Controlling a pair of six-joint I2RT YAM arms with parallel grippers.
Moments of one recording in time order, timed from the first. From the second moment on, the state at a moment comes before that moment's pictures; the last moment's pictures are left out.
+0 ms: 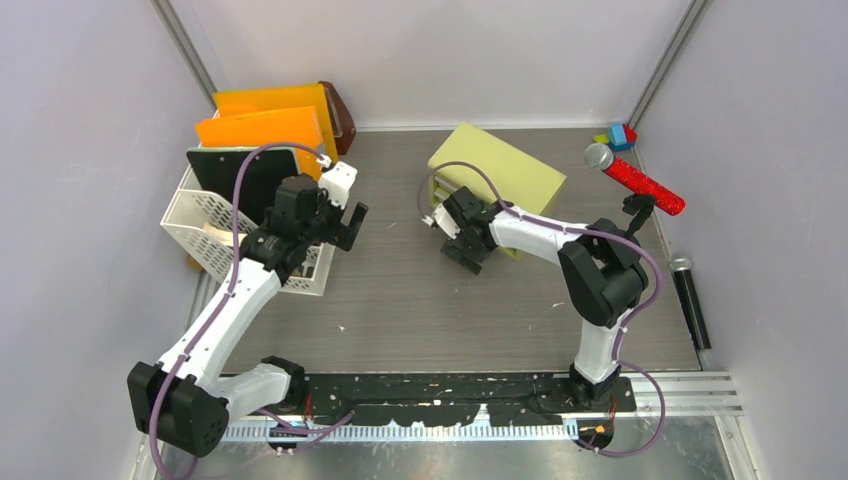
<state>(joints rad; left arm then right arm) -0.35 1.09 0.99 -0.45 -0.04 0.24 0.64 1.87 1.26 -0.57 0.22 -0.39</state>
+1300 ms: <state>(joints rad) -0.35 1.08 0.98 -0.44 -0.04 0.24 0.33 1.82 1.21 -0.69 0.26 -1.06</state>
